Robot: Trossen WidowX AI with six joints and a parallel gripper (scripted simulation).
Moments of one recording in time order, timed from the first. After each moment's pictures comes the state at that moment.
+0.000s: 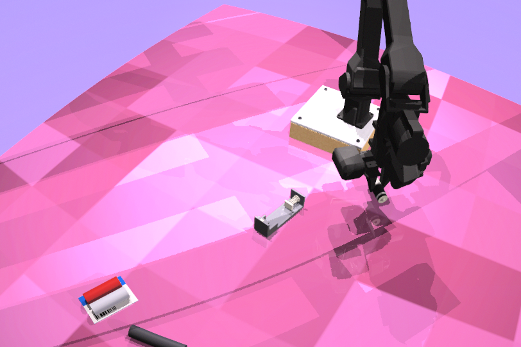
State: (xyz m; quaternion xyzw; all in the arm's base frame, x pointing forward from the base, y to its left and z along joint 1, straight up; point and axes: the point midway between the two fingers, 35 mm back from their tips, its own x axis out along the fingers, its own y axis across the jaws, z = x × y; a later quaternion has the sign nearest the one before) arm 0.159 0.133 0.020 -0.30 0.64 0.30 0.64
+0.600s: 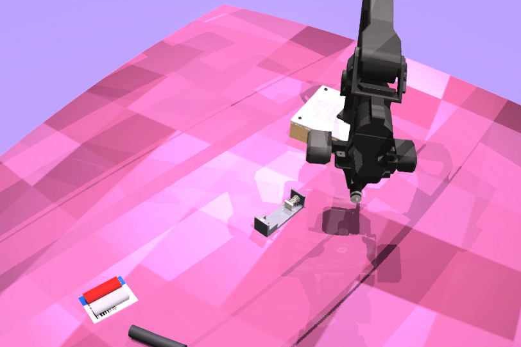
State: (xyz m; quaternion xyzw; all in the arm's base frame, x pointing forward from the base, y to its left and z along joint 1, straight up) arm 0.217 0.109 0.059 -0.18 0.67 0.19 0.69
